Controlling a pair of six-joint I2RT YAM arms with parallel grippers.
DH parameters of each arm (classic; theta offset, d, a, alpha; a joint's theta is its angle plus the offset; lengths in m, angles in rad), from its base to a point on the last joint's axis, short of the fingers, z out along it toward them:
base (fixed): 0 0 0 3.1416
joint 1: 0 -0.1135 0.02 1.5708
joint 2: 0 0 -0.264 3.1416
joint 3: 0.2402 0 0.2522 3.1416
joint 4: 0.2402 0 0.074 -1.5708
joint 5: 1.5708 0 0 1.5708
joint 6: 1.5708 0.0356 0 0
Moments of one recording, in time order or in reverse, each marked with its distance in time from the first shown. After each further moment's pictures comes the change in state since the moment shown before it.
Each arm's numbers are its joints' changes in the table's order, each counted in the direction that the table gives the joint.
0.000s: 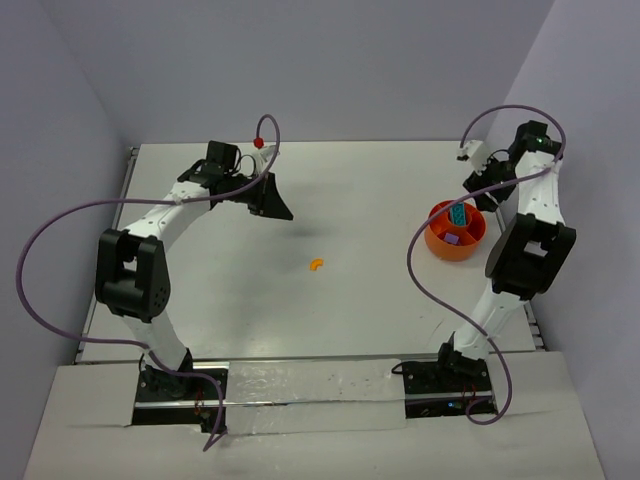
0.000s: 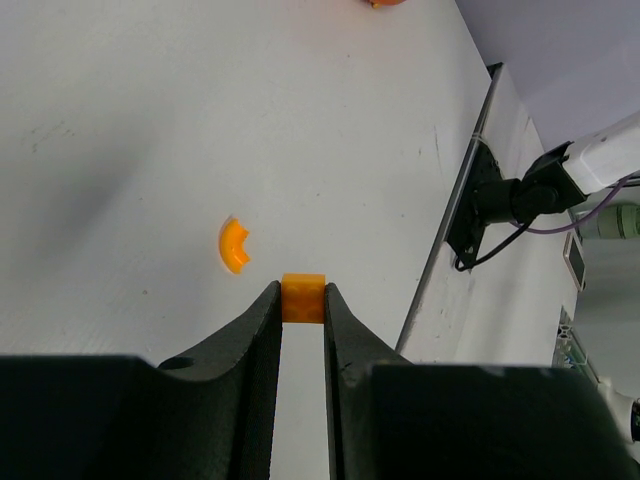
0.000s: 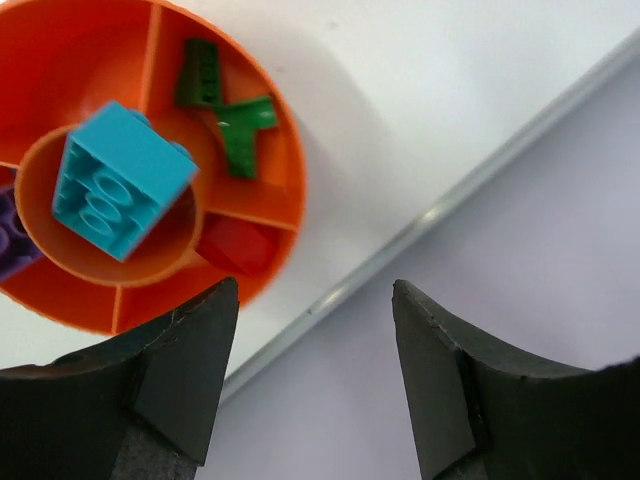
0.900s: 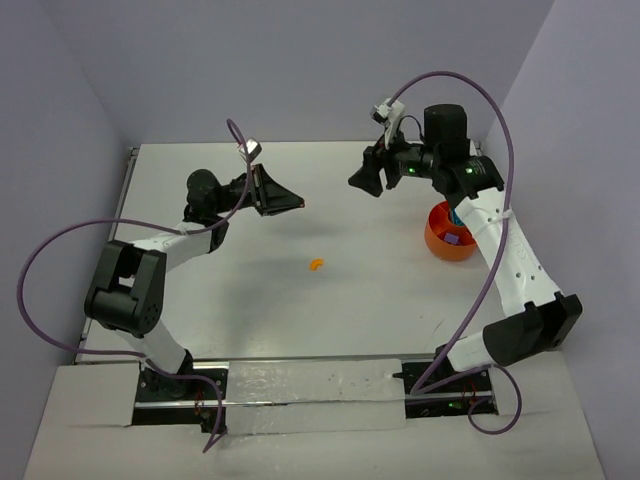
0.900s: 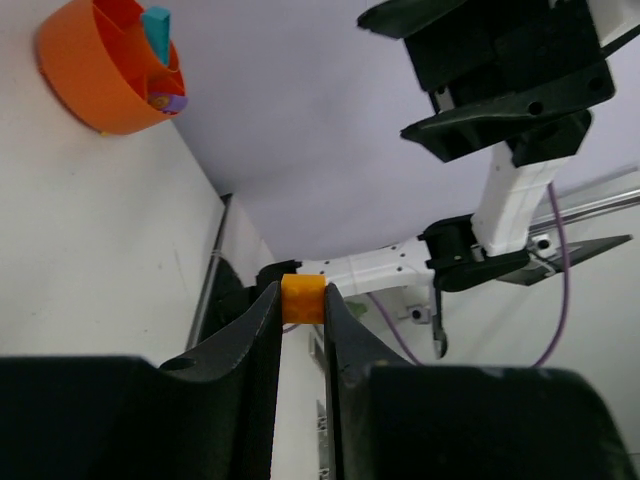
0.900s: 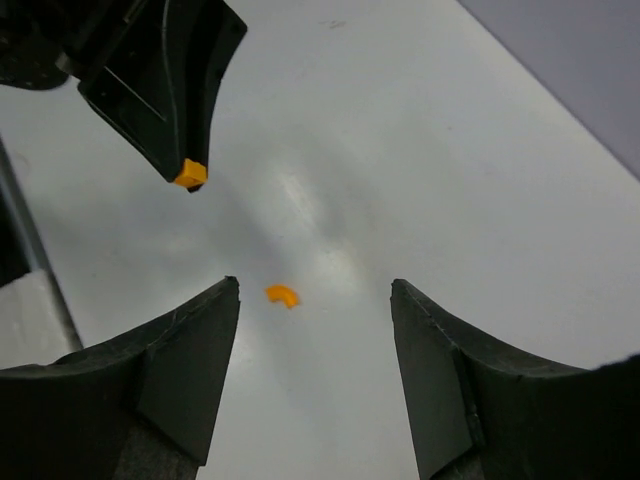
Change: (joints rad) left arm 0.027 -0.109 -0.461 -1.467 0.110 -1.360; right arm -0.655 -0.490 -0.176 -0.442 -0.347 0.951
